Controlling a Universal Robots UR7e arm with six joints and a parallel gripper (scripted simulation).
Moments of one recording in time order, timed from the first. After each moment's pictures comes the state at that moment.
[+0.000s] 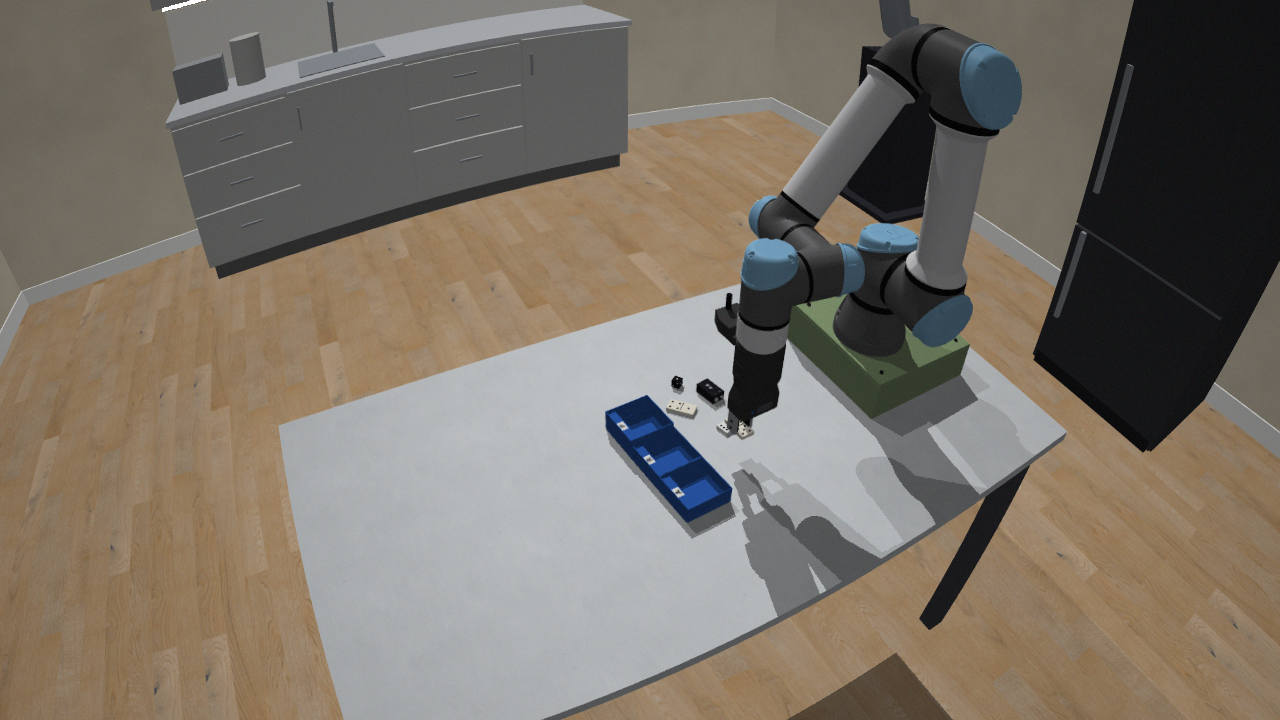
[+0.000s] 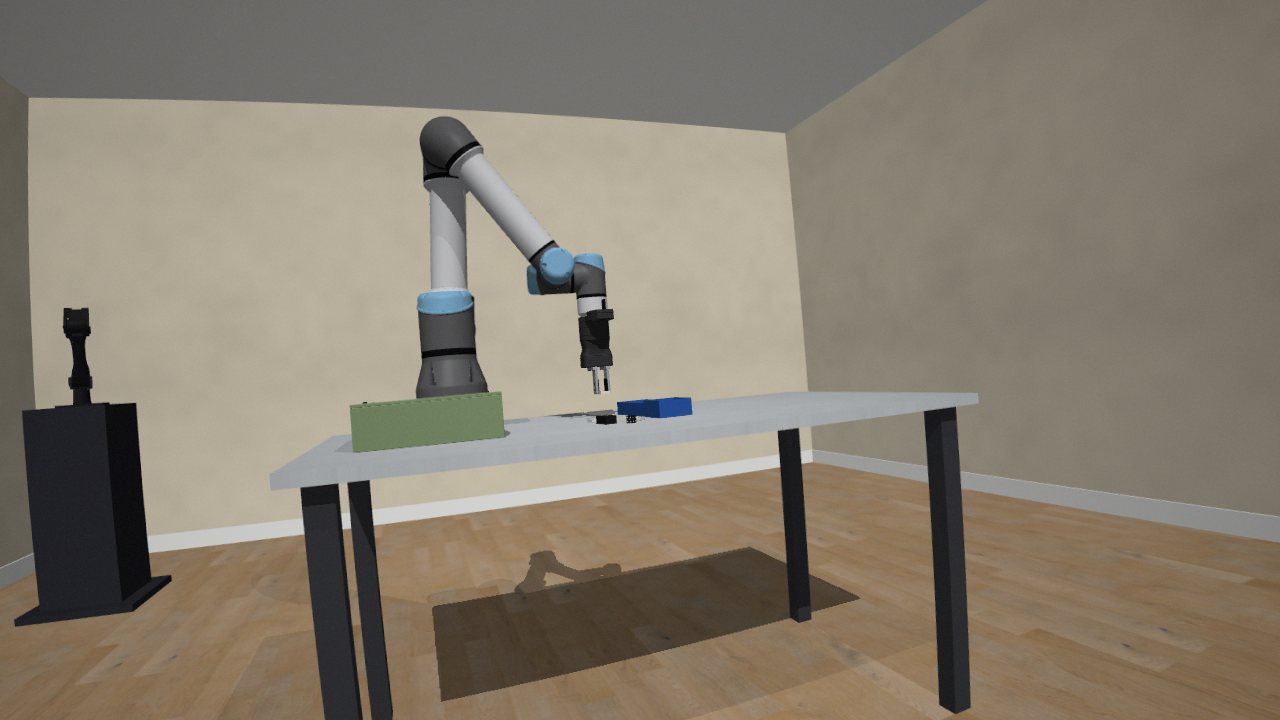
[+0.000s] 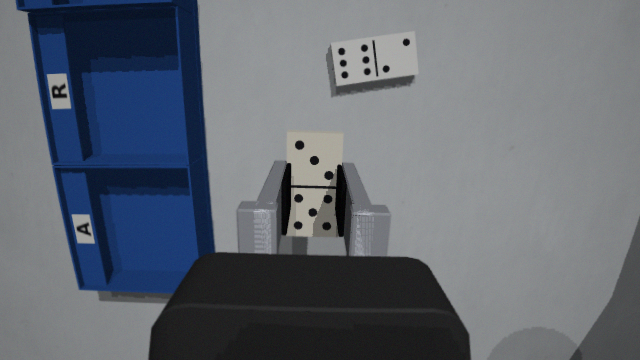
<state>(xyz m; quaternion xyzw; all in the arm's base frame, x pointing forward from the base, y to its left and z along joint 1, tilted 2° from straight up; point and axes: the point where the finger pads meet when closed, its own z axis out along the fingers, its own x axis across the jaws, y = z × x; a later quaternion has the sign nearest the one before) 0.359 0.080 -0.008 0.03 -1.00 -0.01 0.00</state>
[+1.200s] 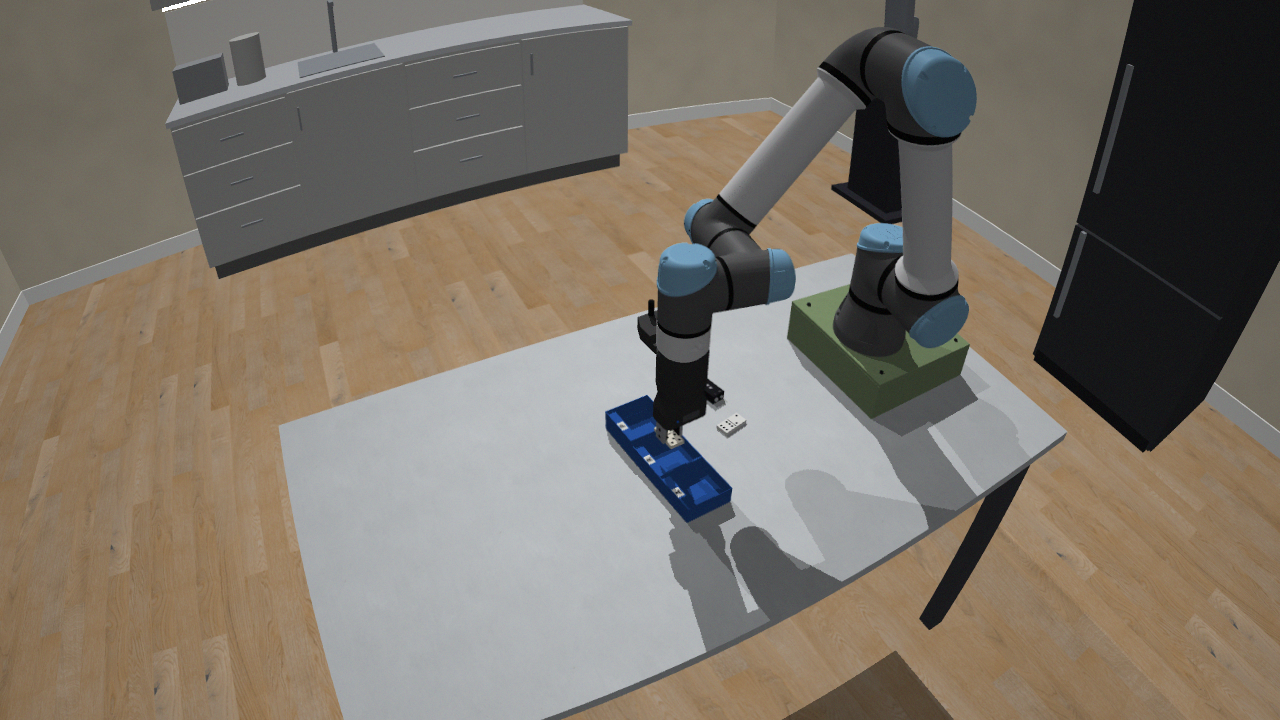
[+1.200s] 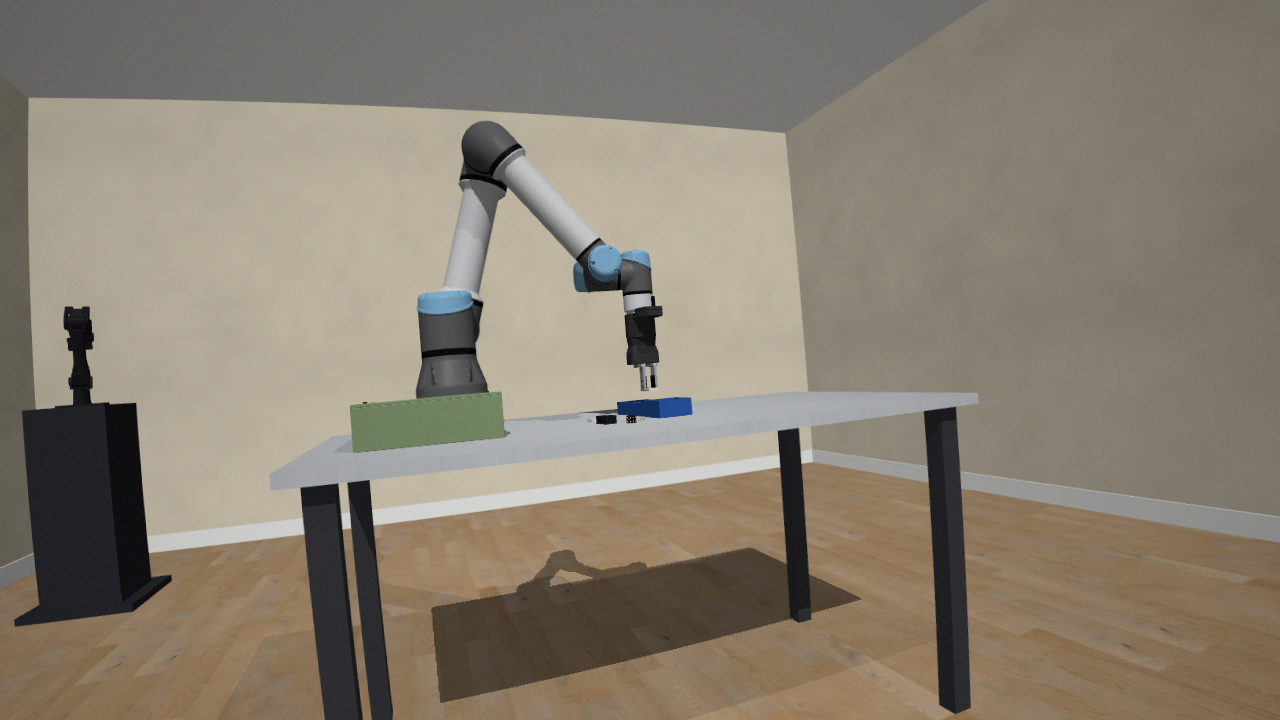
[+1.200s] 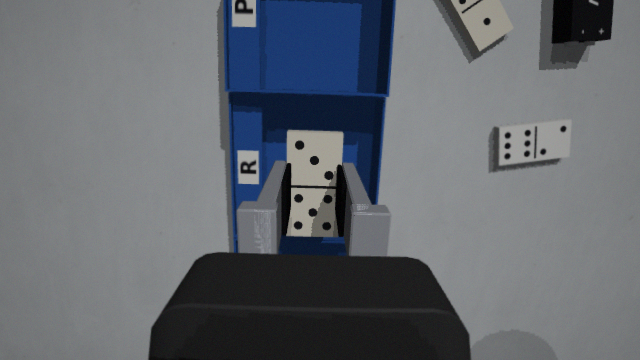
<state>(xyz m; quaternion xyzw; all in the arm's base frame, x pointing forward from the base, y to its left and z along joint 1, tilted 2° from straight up) 0.470 0.044 -0.011 0.04 -1.00 -0.01 0.00</state>
